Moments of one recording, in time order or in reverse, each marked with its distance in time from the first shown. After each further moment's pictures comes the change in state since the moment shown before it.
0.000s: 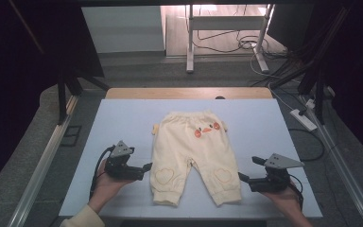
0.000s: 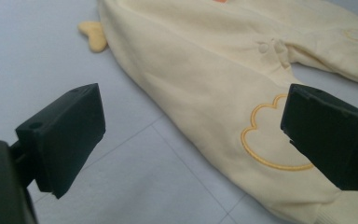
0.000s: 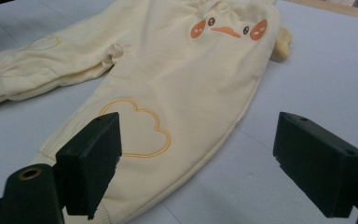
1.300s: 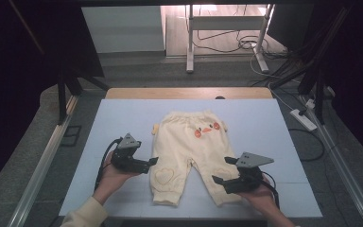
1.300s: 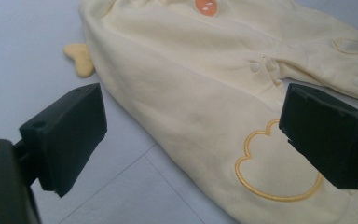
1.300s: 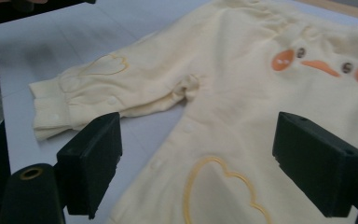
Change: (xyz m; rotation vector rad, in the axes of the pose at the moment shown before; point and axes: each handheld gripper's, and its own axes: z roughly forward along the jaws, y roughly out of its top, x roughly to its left) left arm 0.001 0.024 0.012 0.022 -0.035 0.039; right arm 0.051 0.031 0.045 0.005 0.145 -0.065
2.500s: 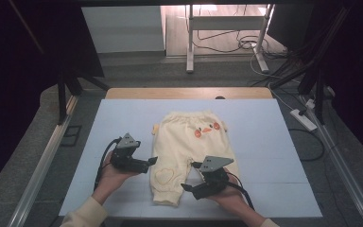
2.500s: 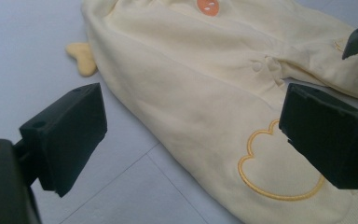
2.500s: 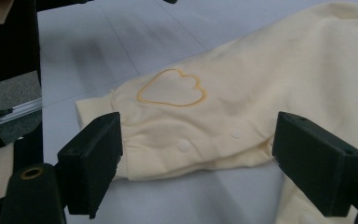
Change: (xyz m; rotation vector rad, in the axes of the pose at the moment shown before) left arm 0.003 -0.001 -0.001 -0.006 -0.001 -0.006; right arm 0.052 0.023 0.070 0.051 0.148 -0.094
